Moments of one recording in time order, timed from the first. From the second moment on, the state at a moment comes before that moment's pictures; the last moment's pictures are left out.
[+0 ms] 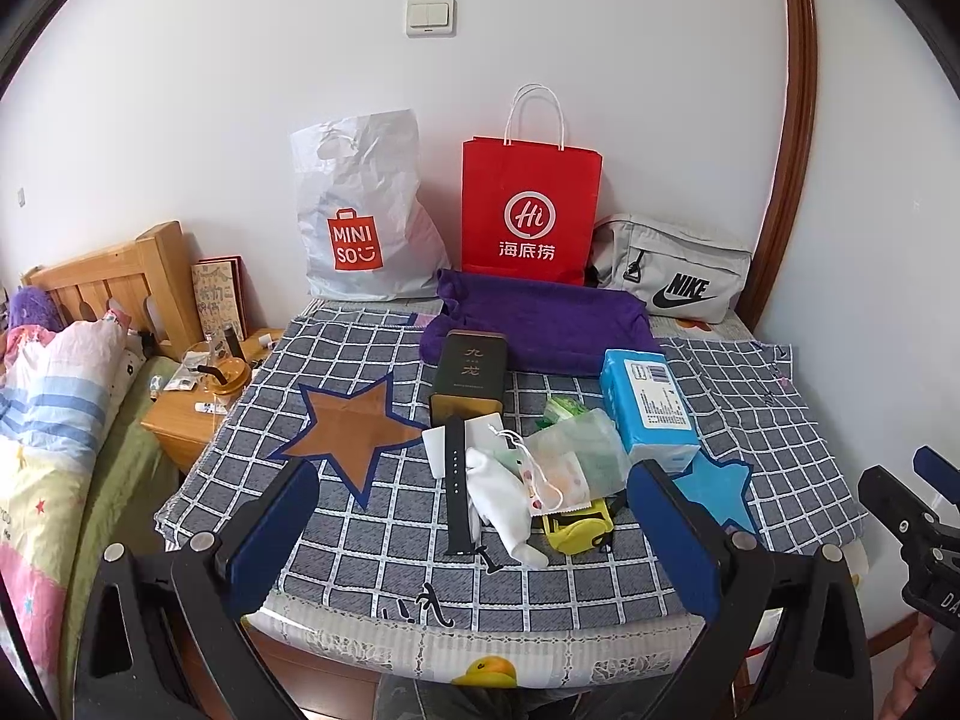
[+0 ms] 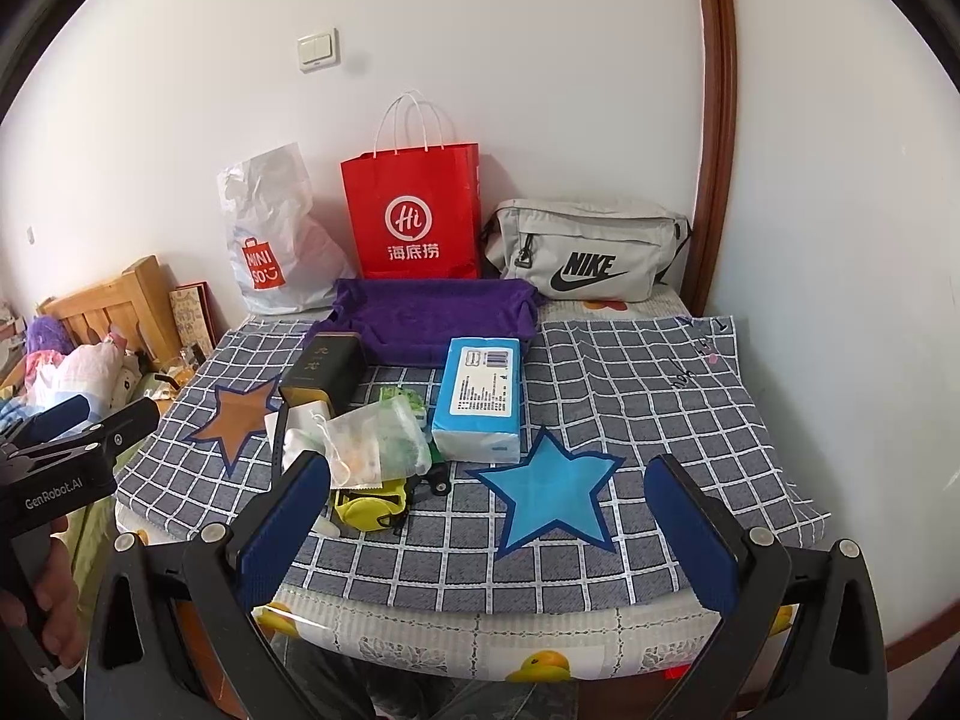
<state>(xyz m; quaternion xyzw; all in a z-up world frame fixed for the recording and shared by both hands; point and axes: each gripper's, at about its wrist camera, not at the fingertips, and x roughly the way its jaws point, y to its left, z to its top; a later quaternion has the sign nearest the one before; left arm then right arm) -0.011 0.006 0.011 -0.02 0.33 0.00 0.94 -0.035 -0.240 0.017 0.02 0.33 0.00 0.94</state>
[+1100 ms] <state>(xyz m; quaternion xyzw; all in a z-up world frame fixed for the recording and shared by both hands) -0.018 0.008 0.009 -0.03 0.33 0.00 0.94 -0.038 -0.240 0.016 0.02 0.33 0.01 0.94</state>
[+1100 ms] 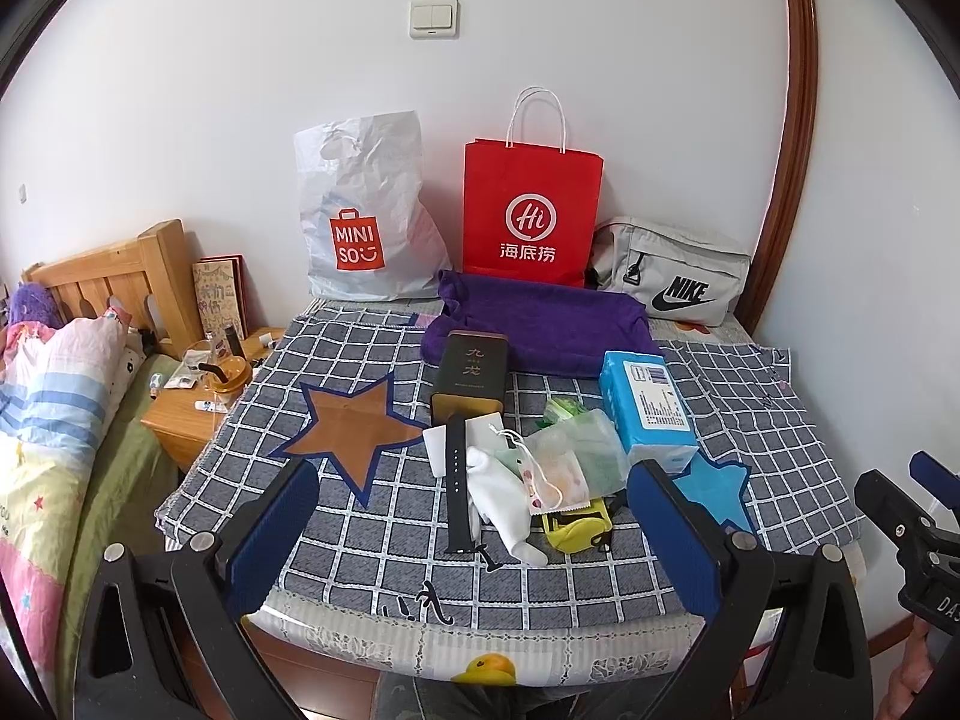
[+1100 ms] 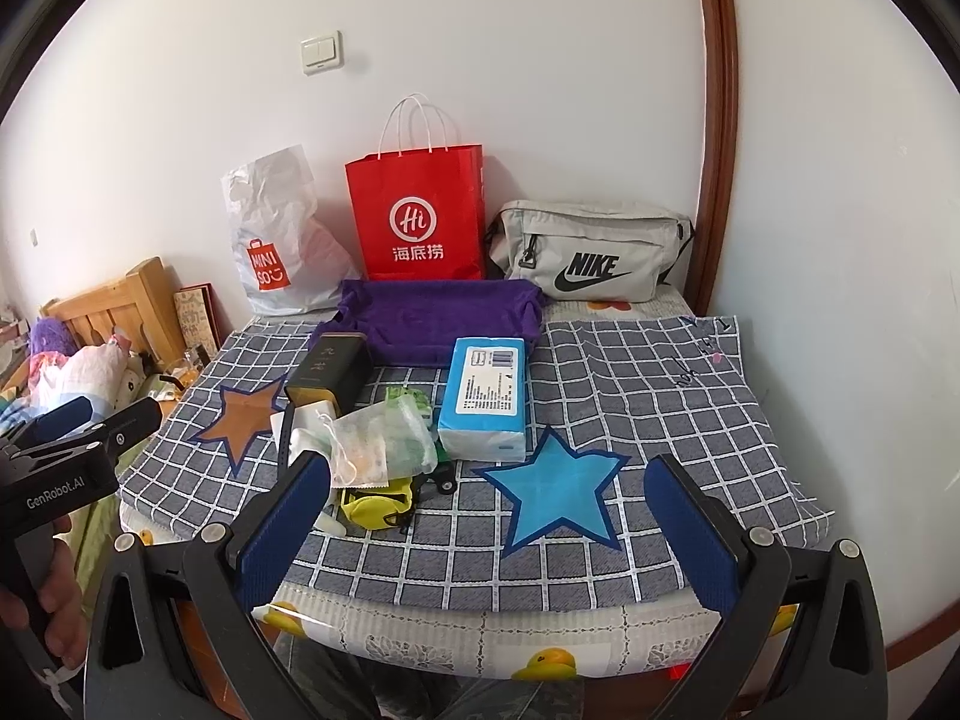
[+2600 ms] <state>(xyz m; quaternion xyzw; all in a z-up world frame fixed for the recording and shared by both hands) 0.061 0.039 -0.109 -0.04 0.45 0.01 0.89 0.023 -0.248 -0.078 0.04 0.41 0.02 0.91</state>
